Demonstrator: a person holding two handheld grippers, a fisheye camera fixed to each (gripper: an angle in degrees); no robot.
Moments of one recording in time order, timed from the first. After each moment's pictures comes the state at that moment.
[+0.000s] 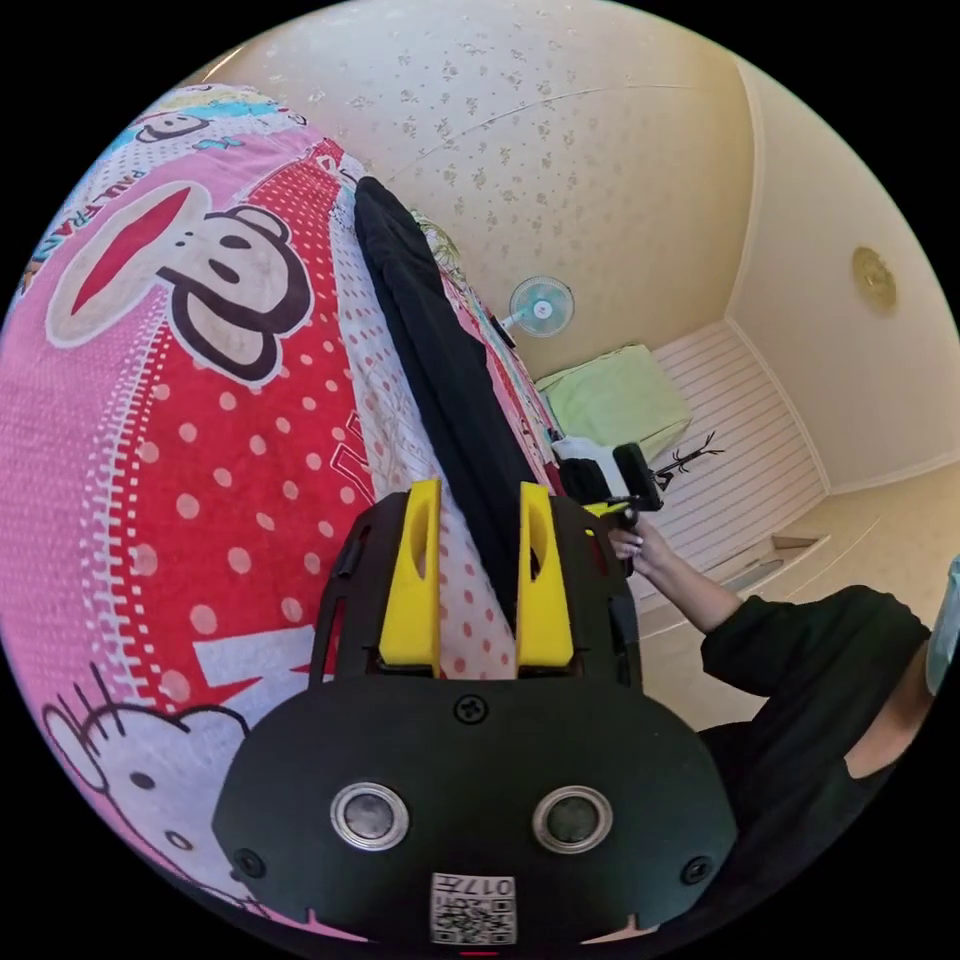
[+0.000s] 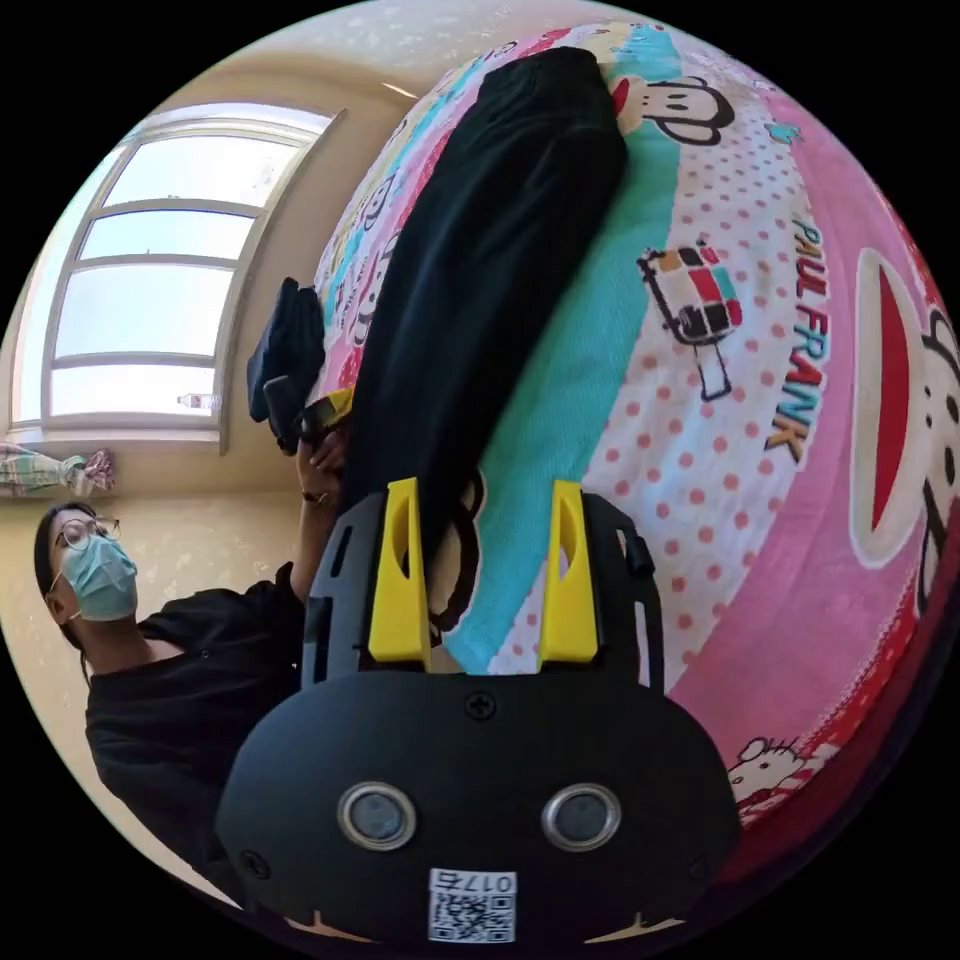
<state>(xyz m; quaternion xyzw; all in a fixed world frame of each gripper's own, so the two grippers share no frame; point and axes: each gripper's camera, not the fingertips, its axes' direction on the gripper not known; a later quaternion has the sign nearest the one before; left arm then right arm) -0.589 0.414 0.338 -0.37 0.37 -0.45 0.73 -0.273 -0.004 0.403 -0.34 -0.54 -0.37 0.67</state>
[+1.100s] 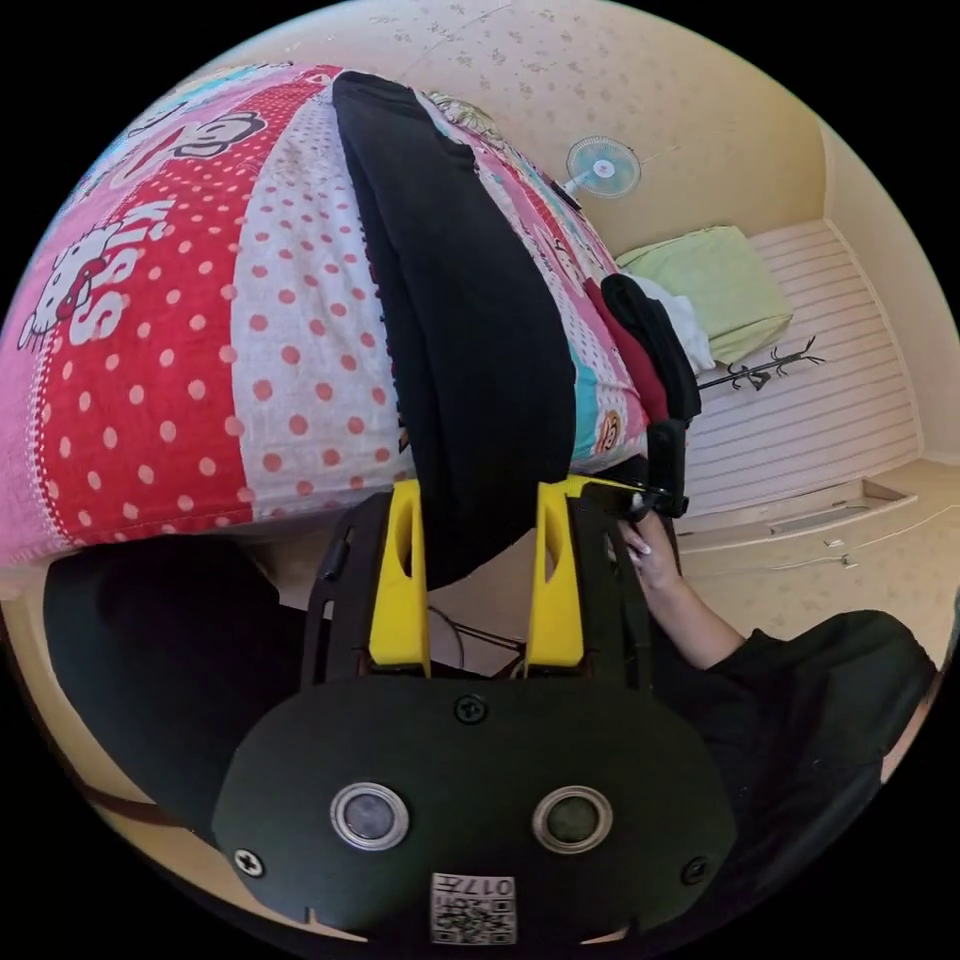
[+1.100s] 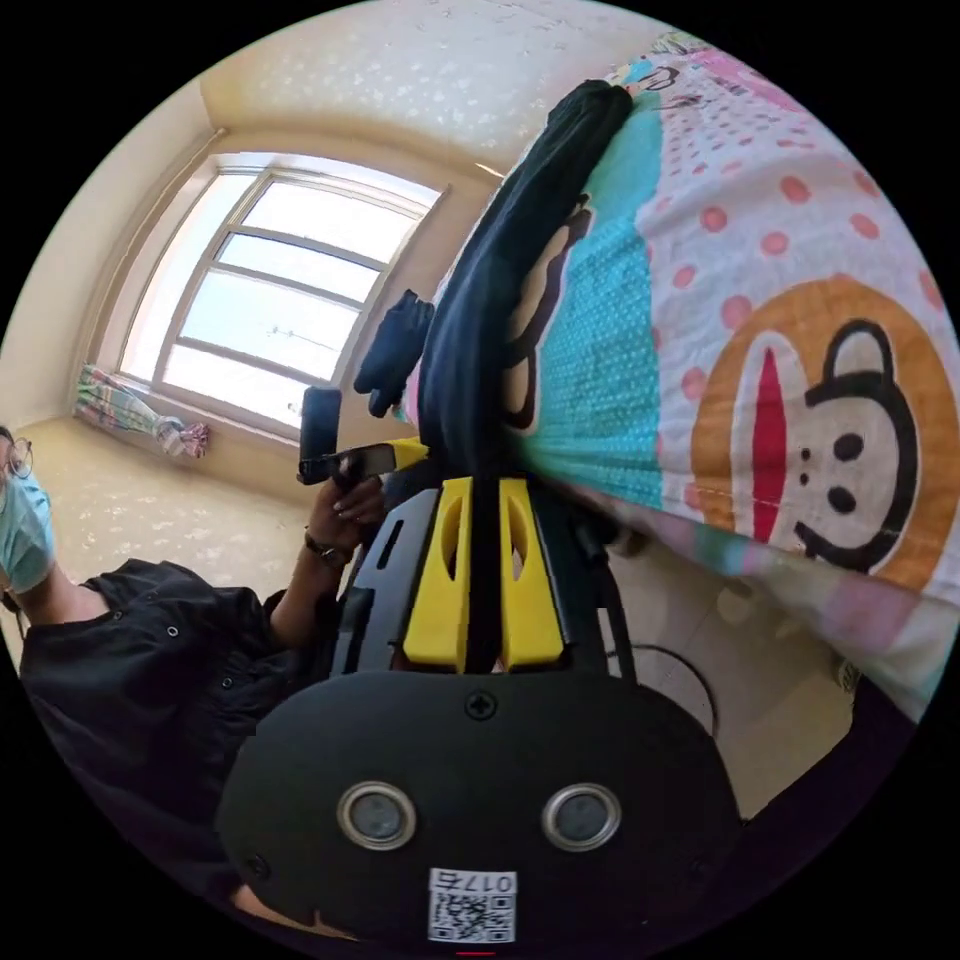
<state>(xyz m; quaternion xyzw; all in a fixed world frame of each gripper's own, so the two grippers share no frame) -0.407 0.447 0.194 -0.55 0.30 -0.34 0.70 -0.185 0.170 0.493 -0.27 -0.71 -0.26 0.60</state>
